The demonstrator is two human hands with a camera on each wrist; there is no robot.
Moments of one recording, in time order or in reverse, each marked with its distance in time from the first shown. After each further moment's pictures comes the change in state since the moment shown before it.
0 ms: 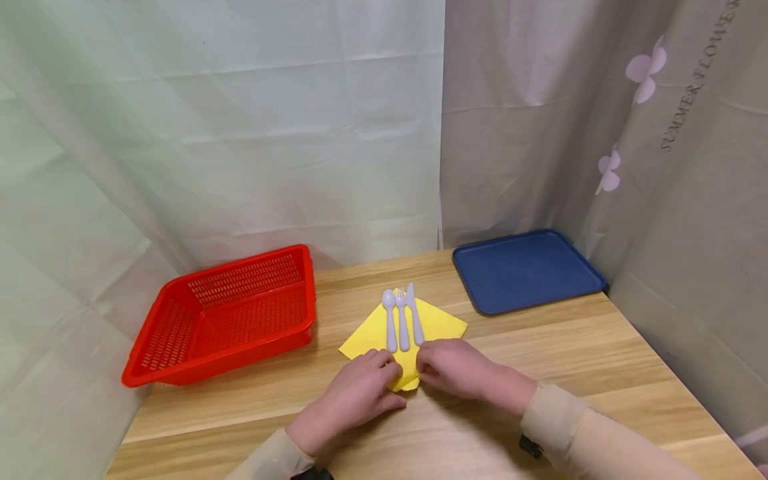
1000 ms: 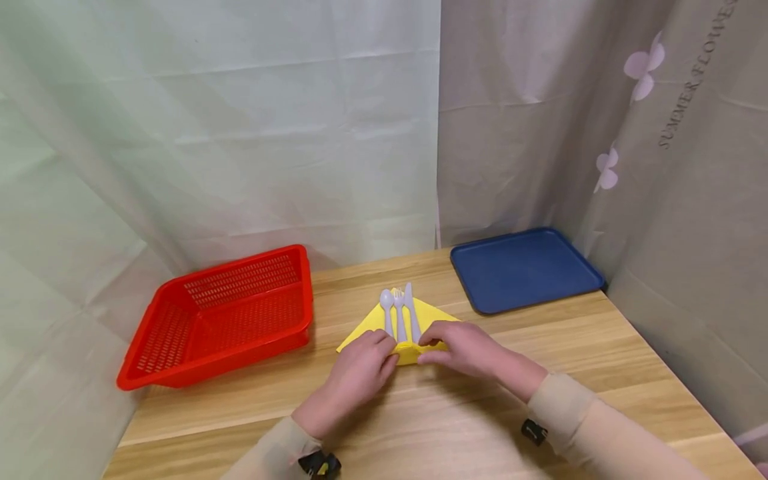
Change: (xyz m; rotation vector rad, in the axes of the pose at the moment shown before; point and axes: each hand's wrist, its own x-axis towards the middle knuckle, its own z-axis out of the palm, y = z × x) left_hand 0.029 -0.006 -0.005 -0.018 0.117 -0.150; right_hand 0.001 0.022 -0.020 0.158 0.023 0.220
